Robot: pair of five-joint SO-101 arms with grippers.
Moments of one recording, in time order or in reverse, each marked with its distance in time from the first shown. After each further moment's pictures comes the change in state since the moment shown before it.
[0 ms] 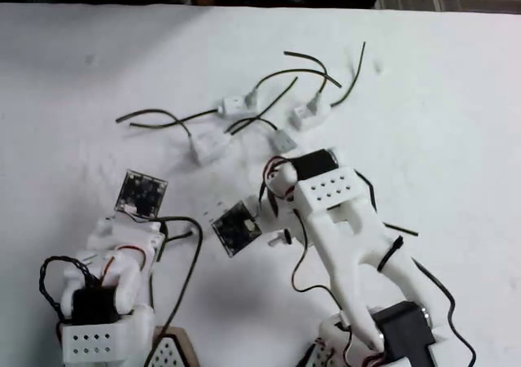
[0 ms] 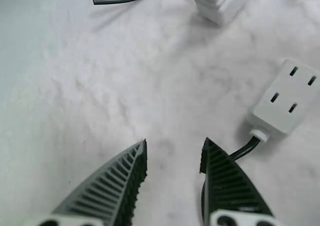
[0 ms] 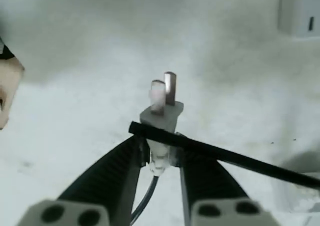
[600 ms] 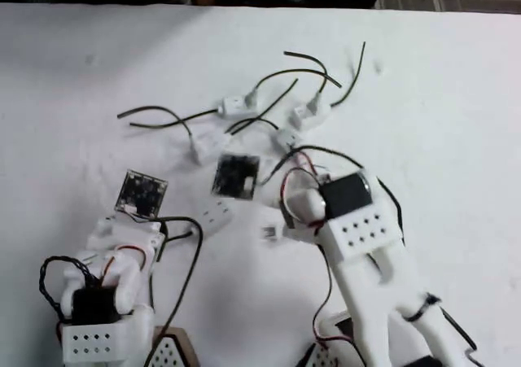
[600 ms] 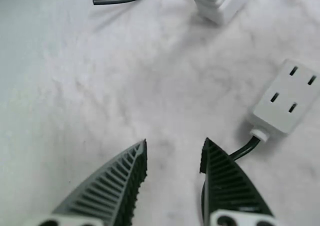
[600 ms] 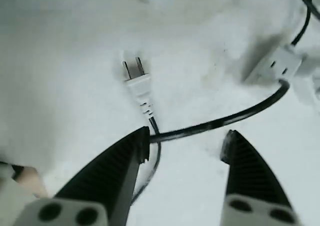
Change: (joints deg) left arm 0.0 0.0 0.0 0.0 -0.2; right arm 0.6 -20.6 2.3 0.2 -47.4
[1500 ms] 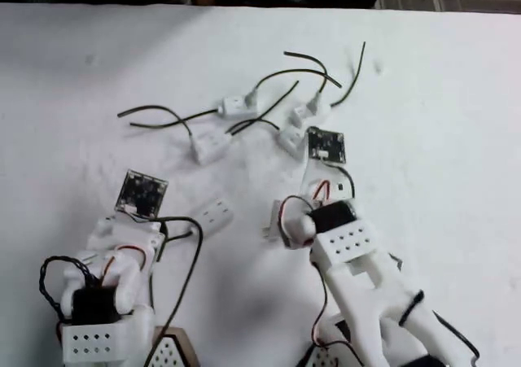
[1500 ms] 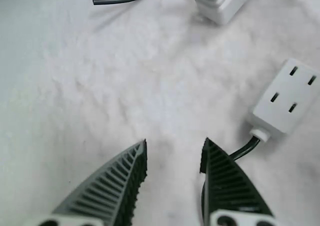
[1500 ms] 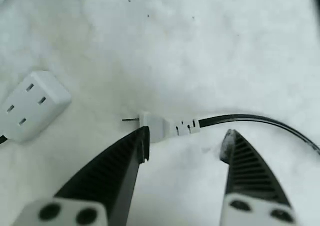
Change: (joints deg) left arm 0.0 0.0 0.0 0.0 0.0; right arm -0.8 2.7 22.3 -25.1 -79.0
